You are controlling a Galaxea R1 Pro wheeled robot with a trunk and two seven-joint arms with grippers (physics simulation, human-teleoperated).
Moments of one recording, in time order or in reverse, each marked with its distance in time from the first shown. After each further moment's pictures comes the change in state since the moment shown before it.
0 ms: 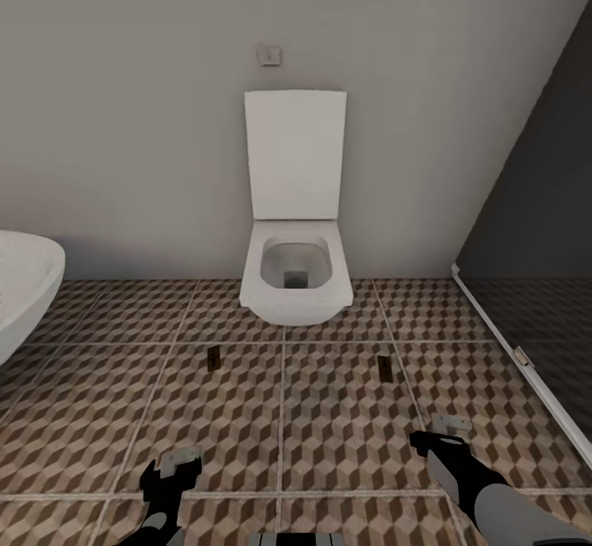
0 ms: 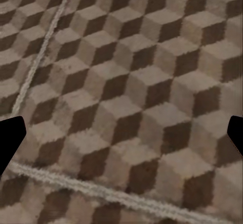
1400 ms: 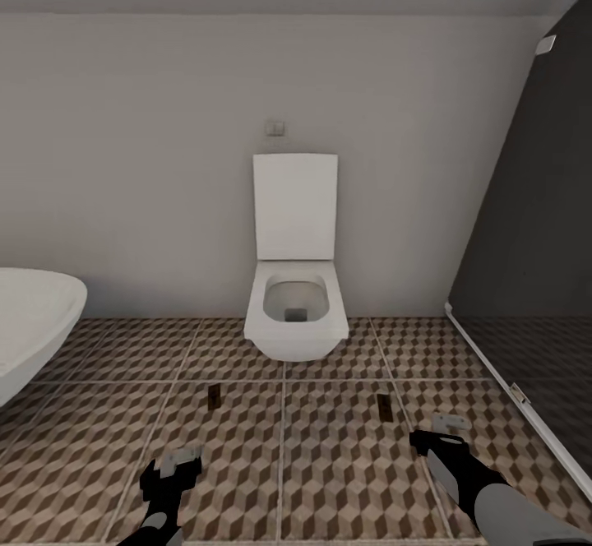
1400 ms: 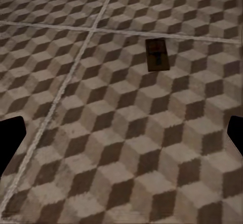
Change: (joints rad) left arm 0.000 0.000 0.001 -0.002 0.000 0.000 0.000; right arm 0.000 0.000 0.000 -0.004 0.000 0.000 0.002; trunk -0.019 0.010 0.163
